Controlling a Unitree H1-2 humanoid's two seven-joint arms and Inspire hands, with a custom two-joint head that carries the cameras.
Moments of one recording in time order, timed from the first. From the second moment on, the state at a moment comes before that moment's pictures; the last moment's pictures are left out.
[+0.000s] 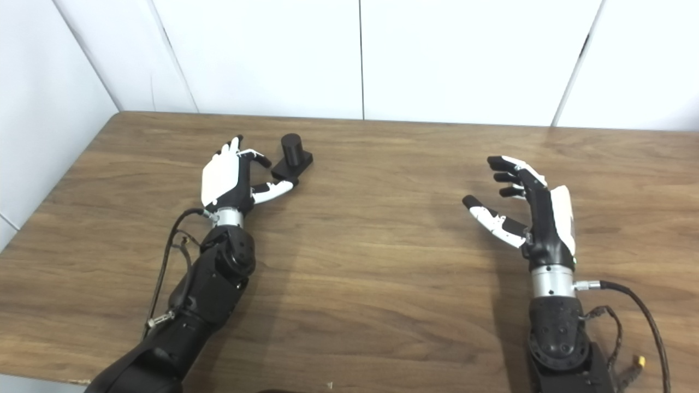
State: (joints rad) left arm -0.47 0.16 -0.16 0.55 0.67 0.26 0.41; right arm -0.20 -0.16 0.04 0.08 -0.38 -0.13 -0.20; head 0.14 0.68
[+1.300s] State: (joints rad) left arm -0.49 0.13 -0.21 0.54 0.68 0.39 0.43; right arm -0.21 -0.16 0.04 0.10 -0.38 -0.13 -0.21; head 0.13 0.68
